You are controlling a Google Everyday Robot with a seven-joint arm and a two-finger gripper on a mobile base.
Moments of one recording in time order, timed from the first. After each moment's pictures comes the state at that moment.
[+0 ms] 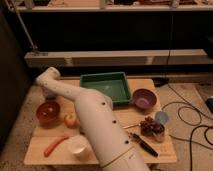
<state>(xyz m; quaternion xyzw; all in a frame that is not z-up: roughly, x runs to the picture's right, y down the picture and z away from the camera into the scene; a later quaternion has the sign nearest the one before) -0.373 -0.008 1.000 0.06 -0.21 -0.82 0.52</state>
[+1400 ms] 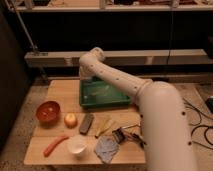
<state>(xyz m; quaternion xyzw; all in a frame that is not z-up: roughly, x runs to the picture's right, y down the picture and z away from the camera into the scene) -0.099 -0.096 0.903 0.06 -0.16 -0.78 0.61</state>
